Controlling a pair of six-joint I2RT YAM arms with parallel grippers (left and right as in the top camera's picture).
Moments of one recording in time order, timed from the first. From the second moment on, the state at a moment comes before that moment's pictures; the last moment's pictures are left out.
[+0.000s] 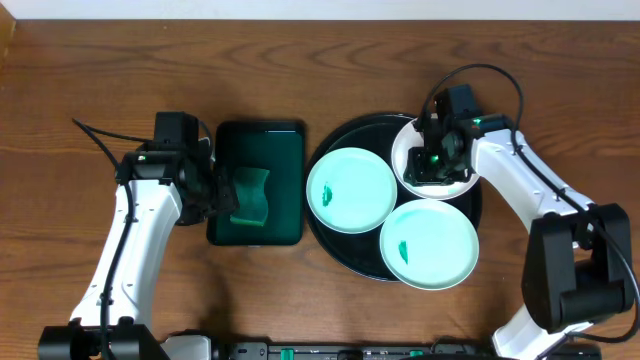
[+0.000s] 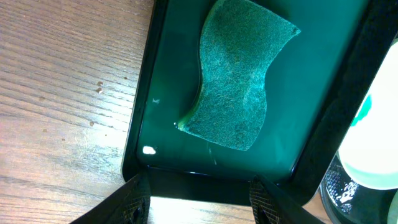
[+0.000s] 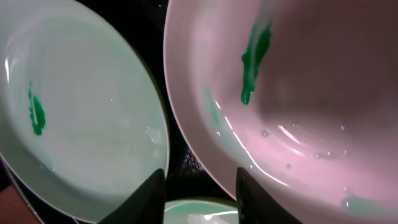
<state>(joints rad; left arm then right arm) 0.01 1.42 1.05 -1.02 0.15 -0.27 0.23 1.82 1.23 -0.79 -0.28 0.16</state>
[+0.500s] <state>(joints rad) 0.01 1.42 1.05 -1.02 0.15 -0.27 0.33 1.84 1.23 -0.76 -0.19 0.28</state>
